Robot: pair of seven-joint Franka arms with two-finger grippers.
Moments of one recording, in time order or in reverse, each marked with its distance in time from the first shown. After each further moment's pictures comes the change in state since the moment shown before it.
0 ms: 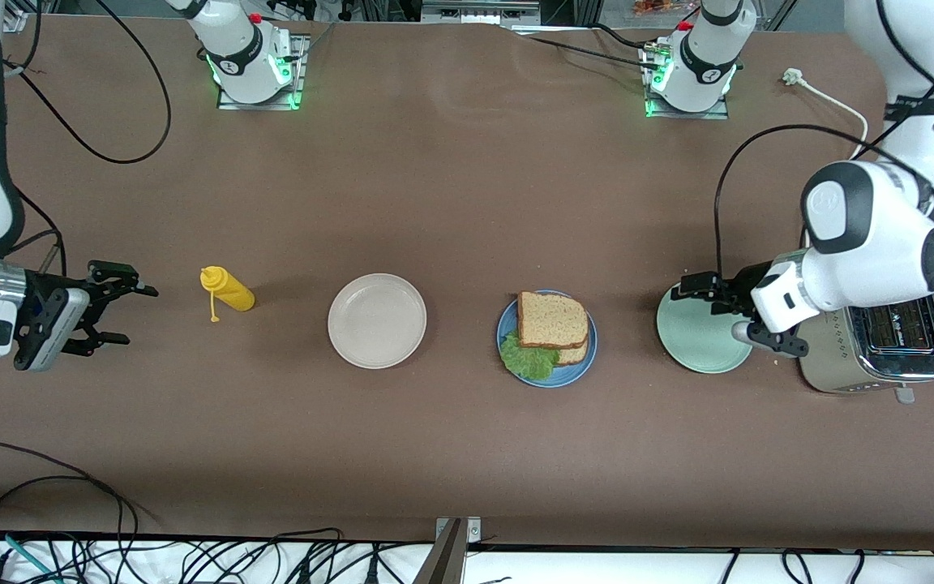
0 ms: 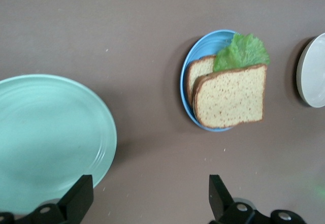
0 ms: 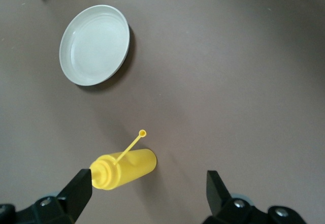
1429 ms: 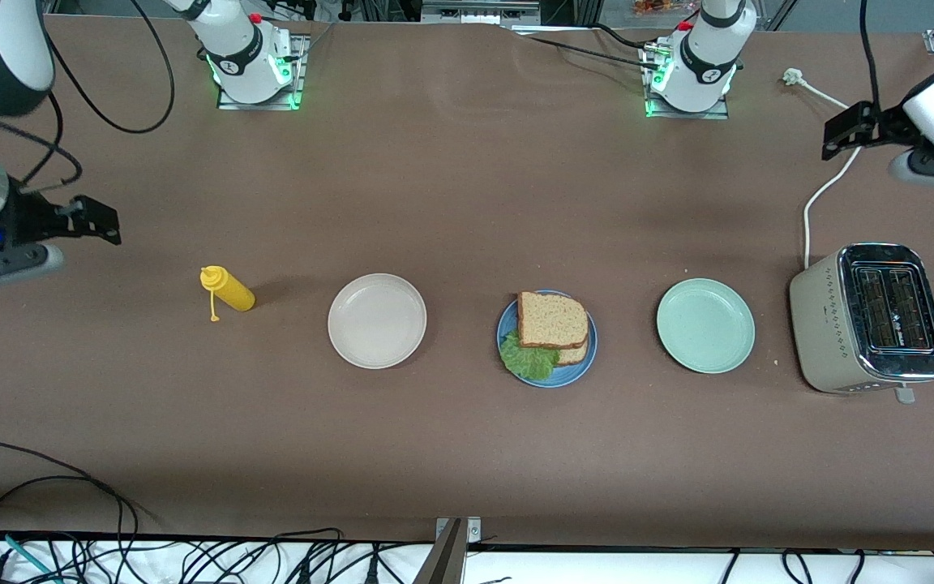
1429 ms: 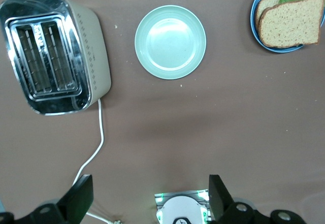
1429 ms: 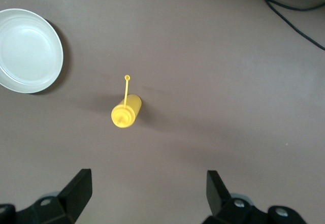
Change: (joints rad) left arm 0.029 -0.381 -0.020 0.235 0.516 -0.630 -0.234; right arm 0.077 -0.330 0.102 -0.063 -0.493 -0.135 0.904
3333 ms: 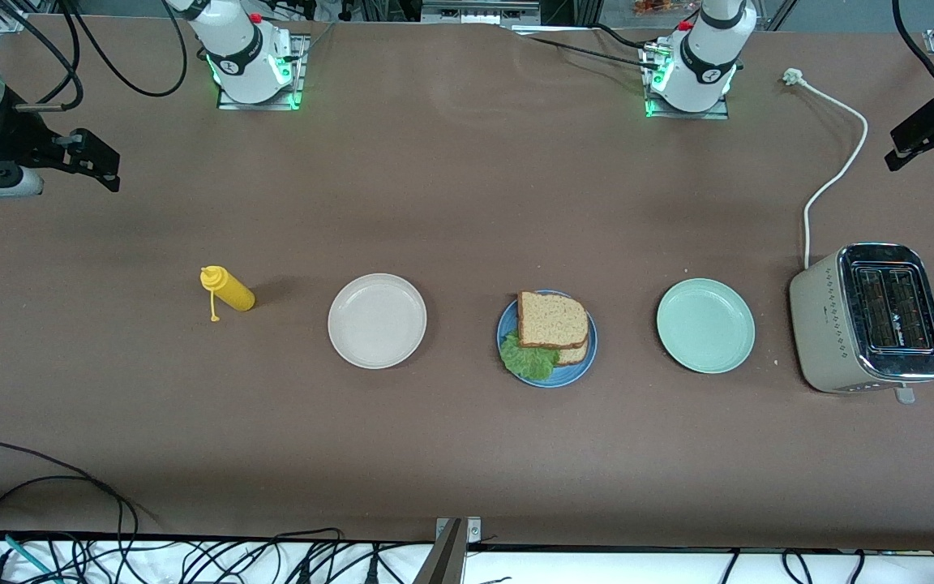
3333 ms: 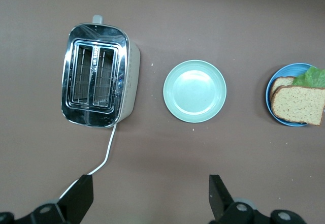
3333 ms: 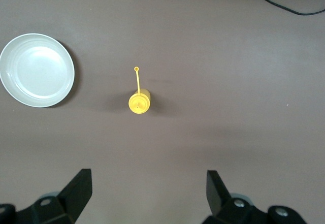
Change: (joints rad) left arm 0.072 -0.052 0.010 0.001 0.005 0.144 -0.191; right arm -0.046 -0.187 0.111 -0.095 -0.017 -0.045 0.272
